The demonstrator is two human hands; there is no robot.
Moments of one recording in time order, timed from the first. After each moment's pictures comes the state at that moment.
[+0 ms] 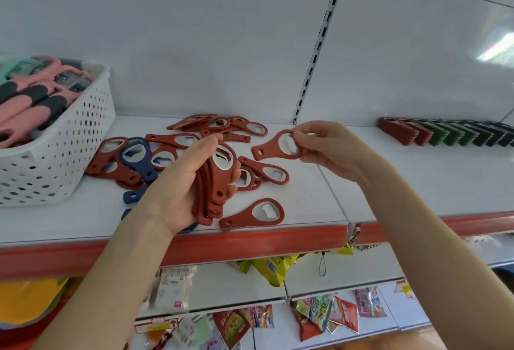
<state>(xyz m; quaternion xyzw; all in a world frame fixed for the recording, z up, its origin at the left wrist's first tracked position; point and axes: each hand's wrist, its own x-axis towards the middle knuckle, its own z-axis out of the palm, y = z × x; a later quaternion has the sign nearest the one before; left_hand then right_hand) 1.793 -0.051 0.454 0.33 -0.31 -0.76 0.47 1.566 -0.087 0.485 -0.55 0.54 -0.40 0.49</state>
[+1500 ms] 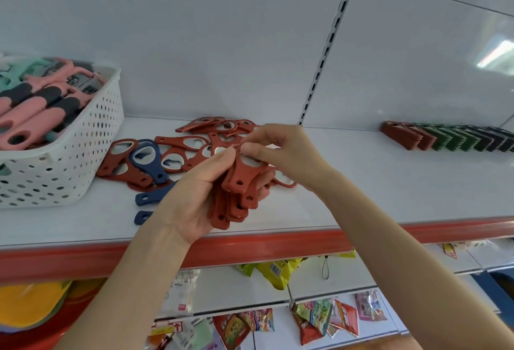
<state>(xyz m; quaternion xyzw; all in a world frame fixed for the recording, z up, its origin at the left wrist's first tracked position) 1.792 -0.043 0.455 0.24 -0.34 -0.80 0.44 1.643 -0.080 0.479 -0.72 0.48 -0.38 0.33</state>
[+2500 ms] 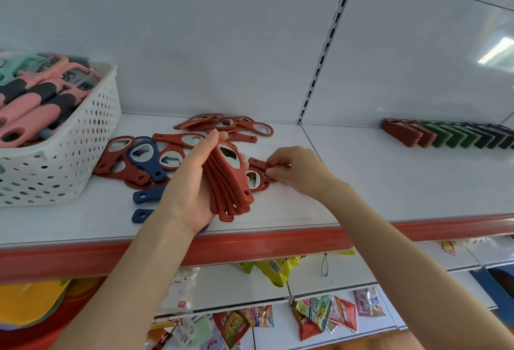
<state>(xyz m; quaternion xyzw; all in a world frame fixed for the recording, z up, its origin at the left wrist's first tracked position) 1.789 -0.055 0.448 0.30 -0.25 -0.75 0.54 1.616 -0.087 0.450 -0.71 0.67 -0.15 0.19</state>
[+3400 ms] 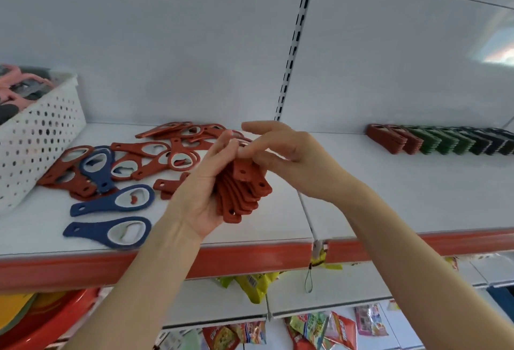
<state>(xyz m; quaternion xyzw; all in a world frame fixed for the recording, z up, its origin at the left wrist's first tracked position) 1.702 -0.060 0.455 0.21 -0.26 -0.77 0.53 1.555 -0.070 0.488 -0.80 0.38 -0.35 0.30</state>
